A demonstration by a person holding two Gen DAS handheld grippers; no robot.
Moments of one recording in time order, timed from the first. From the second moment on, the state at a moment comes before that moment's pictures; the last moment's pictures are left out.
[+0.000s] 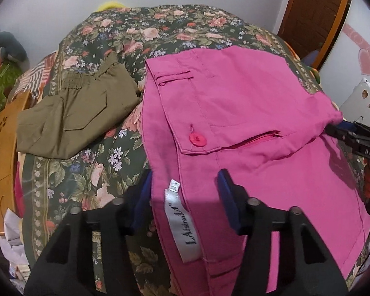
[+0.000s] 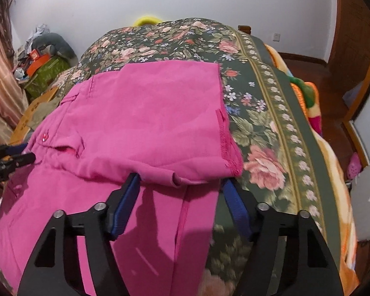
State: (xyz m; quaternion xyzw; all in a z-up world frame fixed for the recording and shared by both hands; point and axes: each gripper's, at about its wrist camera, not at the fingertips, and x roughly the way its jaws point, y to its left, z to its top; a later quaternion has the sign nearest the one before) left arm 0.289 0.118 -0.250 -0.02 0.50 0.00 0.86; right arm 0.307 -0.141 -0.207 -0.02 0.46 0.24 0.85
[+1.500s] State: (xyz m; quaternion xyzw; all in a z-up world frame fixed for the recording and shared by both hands) left arm 0.355 0.145 -0.259 -0.12 0.54 -0.03 0.83; right arm 0.381 -0.143 -0.225 0.06 0.52 0.25 0.81
